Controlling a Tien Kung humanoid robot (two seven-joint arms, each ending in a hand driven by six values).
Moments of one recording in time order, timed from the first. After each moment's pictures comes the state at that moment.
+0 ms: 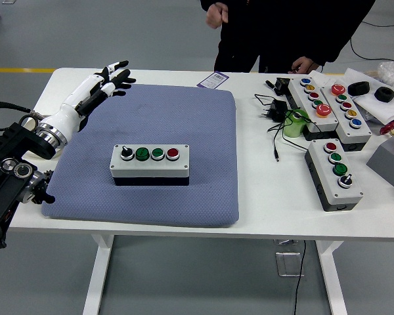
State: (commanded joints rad) left arm -0.50 0.27 -1.27 -1.24 1.20 -0.08 0.03; right arm 0.11 -0.10 1.20 0.18 -1.34 -0.21 -0.21
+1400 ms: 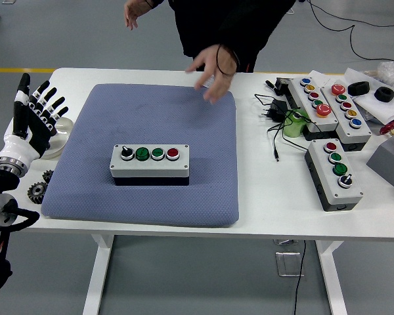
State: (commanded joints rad) left arm -0.33 0.13 -1.61 -1.16 0.92 -0.10 0.03; right arm 0.11 -0.10 1.20 0.18 -1.35 -0.21 -0.21
